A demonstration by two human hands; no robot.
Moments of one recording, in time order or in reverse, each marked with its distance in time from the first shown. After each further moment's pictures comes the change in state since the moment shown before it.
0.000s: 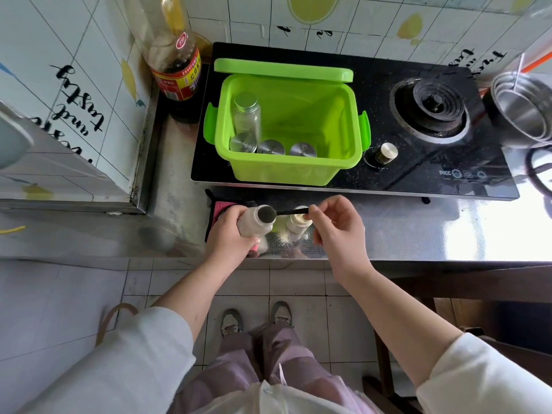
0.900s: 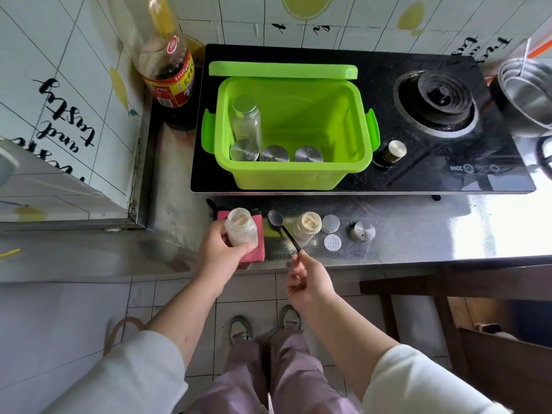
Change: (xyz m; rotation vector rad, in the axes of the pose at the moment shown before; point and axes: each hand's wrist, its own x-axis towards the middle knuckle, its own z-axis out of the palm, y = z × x) left_hand 0.012 -0.025 -0.009 -0.240 0.057 -0.197; right_hand 0.004 0.119 0.047 0.833 0.262 0.947
